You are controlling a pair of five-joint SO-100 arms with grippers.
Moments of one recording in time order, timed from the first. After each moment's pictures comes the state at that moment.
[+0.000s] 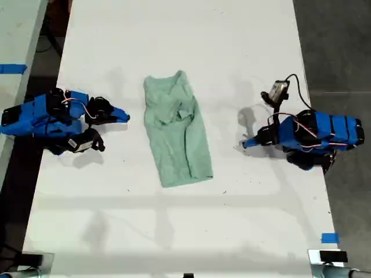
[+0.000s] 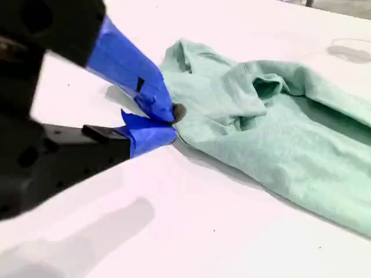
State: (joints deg) arm 0 -19.4 202.1 183.3 58.5 -5.1; arm 1 6.3 199.8 173.8 80.9 -17.5
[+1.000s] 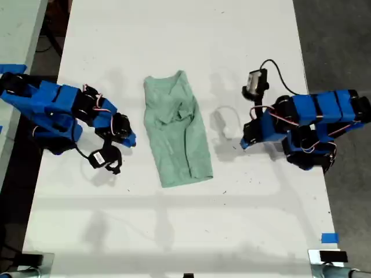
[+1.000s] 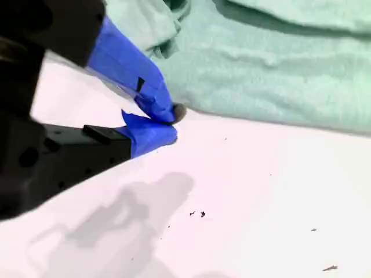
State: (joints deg) arm 0 3.6 122.5 119.0 70.3 -19.3; arm 1 -3.6 127.9 110.5 88.7 -8.9
